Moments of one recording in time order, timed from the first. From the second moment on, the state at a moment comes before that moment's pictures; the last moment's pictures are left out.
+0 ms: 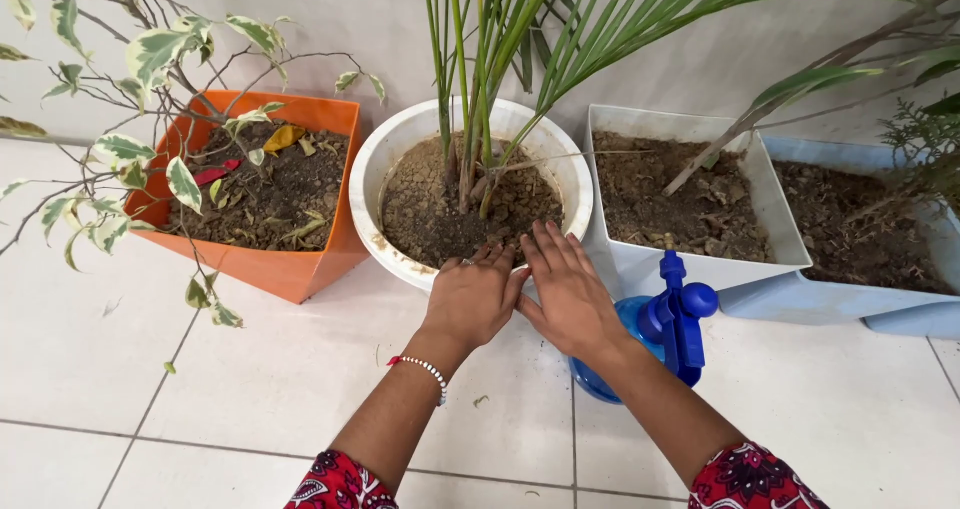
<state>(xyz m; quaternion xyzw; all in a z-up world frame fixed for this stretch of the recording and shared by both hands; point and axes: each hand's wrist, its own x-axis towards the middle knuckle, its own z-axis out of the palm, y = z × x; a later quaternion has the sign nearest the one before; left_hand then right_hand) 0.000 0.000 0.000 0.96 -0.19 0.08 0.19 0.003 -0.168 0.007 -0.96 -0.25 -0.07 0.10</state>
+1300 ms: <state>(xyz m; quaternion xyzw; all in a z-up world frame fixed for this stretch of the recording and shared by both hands) 0.001 0.001 -0.003 0.96 -0.19 0.08 0.18 0.005 -0.171 0.006 -0.96 -0.26 -0.06 0.08</state>
